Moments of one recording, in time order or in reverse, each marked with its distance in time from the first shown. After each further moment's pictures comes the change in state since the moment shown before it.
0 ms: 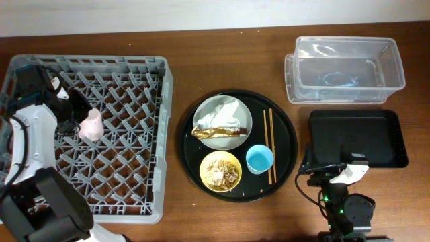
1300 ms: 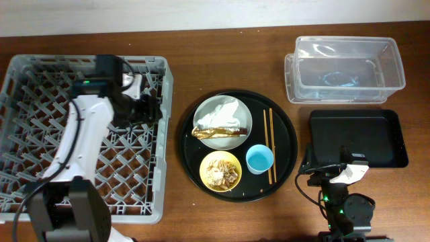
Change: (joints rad) left arm -0.422 -0.049 0.015 -0.229 0.071 0.189; right arm 0.000 0.000 0.000 0.000 0.000 0.000
